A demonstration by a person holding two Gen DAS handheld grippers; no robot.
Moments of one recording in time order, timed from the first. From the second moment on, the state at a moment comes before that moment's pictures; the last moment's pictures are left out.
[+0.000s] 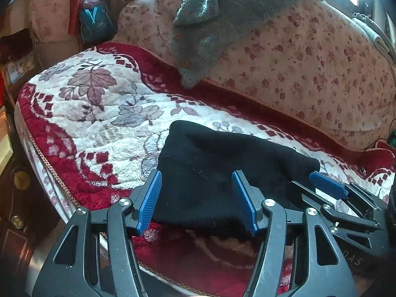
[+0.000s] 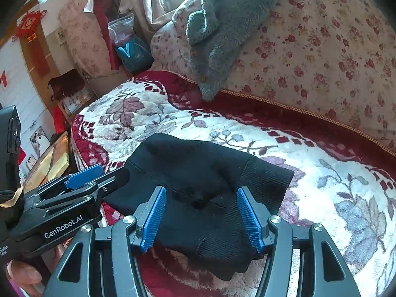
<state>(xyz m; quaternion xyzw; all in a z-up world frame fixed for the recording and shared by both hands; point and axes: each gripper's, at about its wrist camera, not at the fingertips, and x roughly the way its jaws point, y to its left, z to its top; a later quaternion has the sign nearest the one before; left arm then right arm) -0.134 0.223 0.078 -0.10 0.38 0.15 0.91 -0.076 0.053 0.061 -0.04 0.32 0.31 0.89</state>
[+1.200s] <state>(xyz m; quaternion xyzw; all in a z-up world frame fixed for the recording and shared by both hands) -0.128 0.233 0.072 -0.10 0.39 0.15 0.91 -0.065 0.064 0.052 -0.05 0.34 0.31 0.89</state>
